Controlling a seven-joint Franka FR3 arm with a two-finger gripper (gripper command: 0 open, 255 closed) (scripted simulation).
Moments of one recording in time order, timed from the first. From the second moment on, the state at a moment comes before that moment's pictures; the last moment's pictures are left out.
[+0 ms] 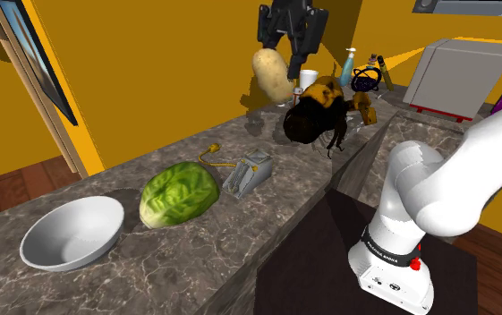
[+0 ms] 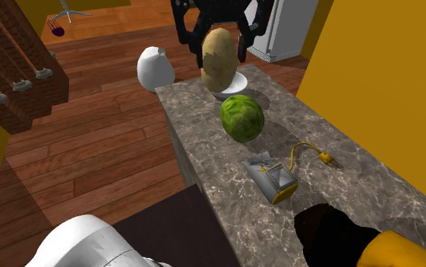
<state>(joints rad) 0.43 -0.63 0.03 -1.97 0.07 1.41 -0.81</state>
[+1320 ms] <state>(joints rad) 0.35 -0.88 -0.35 -2.03 -0.21 1.24 -1.23</state>
